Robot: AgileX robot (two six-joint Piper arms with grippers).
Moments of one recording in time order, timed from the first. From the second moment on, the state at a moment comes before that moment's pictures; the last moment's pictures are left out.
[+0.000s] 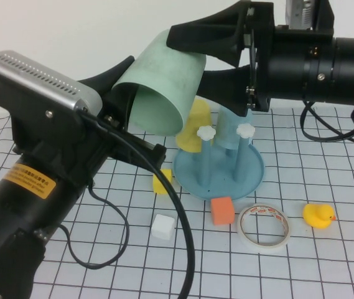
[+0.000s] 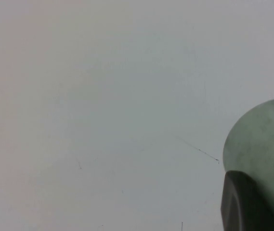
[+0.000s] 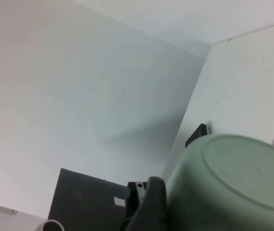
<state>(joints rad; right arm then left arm) 0.42 1.58 -1.26 1.70 0.85 -0.68 -0.69 1.18 -0.68 -0.29 -0.70 0.38</state>
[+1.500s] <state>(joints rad) 0.43 1.60 -1.35 1.71 0.66 -1.15 -0.69 1.07 -0.68 -0.16 -0.33 0.33</state>
